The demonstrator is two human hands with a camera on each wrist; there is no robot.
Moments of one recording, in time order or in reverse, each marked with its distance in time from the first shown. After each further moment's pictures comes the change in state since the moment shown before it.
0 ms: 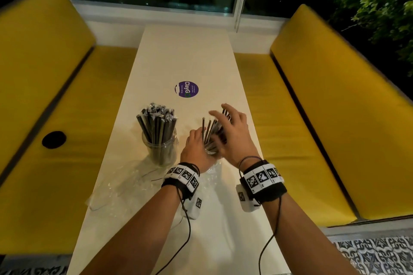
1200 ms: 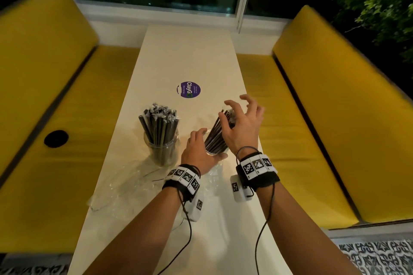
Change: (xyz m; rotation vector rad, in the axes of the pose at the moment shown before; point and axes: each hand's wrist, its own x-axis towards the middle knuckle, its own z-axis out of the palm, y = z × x) left_hand -0.008 0.009 -0.014 -0.131 0.010 -0.090; right_hand 0.030 0.012 0.015 -0.077 0.411 0.183
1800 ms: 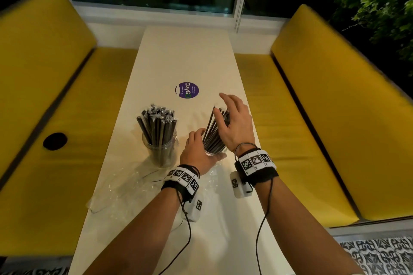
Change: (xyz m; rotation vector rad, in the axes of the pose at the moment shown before) left_hand -0.001 0.004 -0.001 0.049 -0.003 -0.018; right_hand 0.007 -0.004 0.001 0.165 -0.194 -0.026
